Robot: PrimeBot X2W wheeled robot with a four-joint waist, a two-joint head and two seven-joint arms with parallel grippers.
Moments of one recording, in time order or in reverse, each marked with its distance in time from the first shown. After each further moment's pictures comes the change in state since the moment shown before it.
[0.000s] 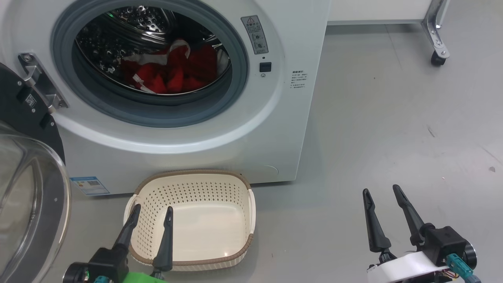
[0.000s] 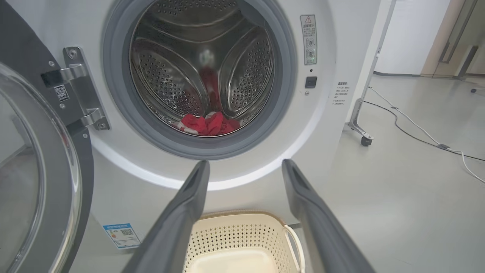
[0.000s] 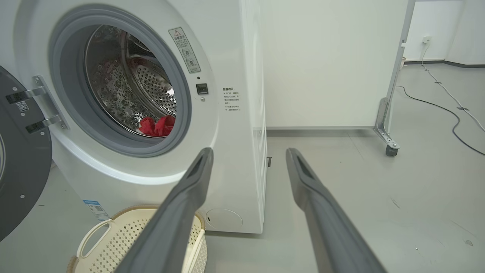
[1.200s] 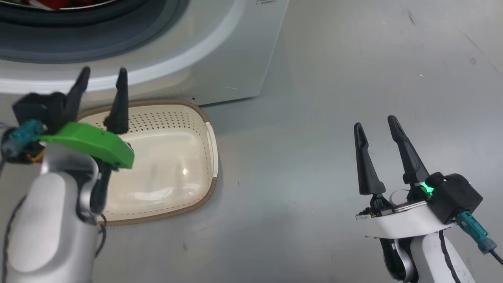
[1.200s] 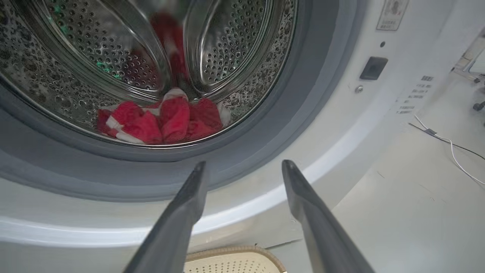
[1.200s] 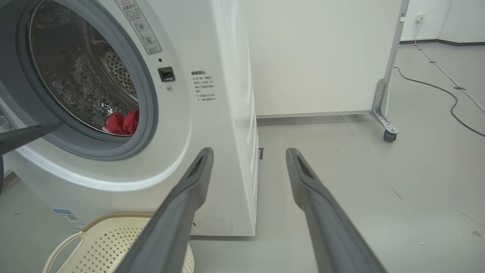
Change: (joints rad) left arm -0.548 0.071 0.066 0.089 -0.148 -0.068 0.292; right arm -0.191 -0.001 0.064 -0.150 0.039 -0.016 0.000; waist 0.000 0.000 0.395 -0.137
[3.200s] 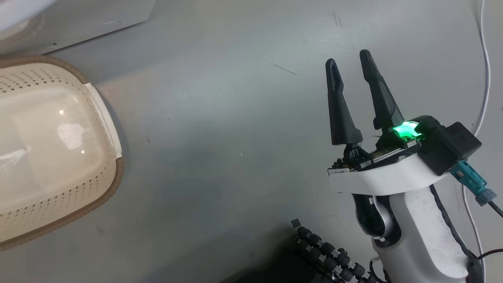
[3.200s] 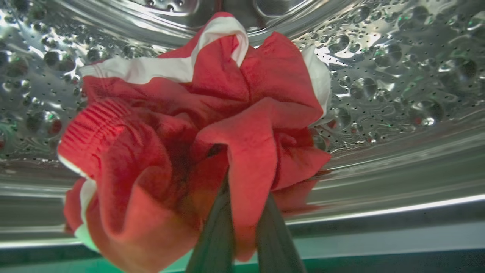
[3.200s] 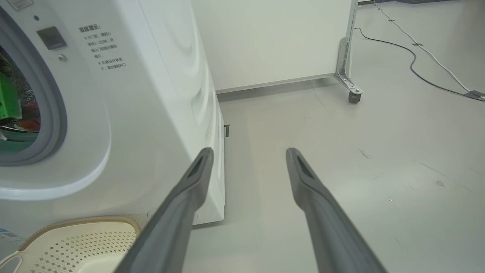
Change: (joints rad) left arm -0.706 0.401 0.133 0.250 0.066 0.069 0.595; right arm -0.264 -0.001 0.163 -0.009 0.220 -0.053 0.000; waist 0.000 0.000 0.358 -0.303
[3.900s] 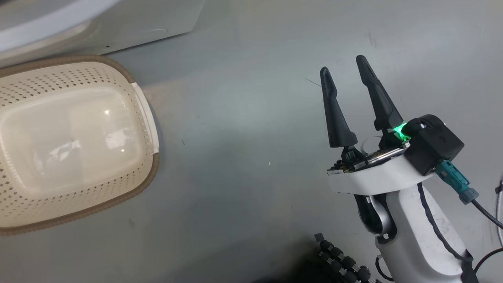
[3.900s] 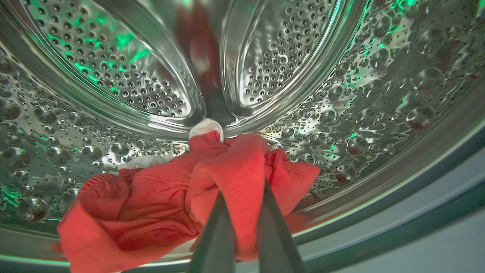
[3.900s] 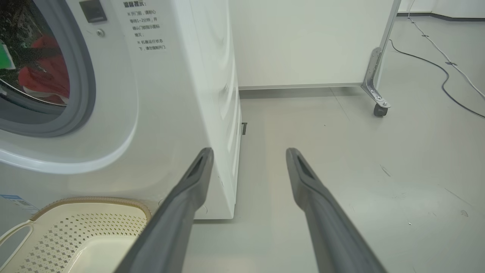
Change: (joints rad) left arm 0.092 -0.128 -0.018 -0.082 -0.020 -0.066 -0.353; right arm -0.008 -0.001 -0.020 0.071 -0.141 0.020 0.000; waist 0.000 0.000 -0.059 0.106
